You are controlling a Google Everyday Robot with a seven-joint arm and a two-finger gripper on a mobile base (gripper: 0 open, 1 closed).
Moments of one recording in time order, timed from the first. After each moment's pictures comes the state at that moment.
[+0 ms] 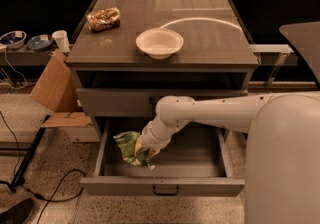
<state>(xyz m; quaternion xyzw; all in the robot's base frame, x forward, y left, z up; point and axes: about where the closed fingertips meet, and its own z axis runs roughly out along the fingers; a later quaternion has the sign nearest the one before) 0.540 0.058 0.502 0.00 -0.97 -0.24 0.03</state>
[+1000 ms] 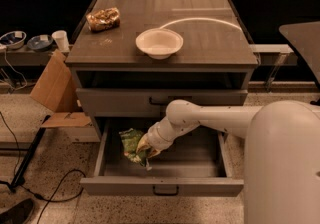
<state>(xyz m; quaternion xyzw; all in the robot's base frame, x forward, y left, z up) 0.563 0.060 0.470 -0.08 -0.95 -0.31 0.05</state>
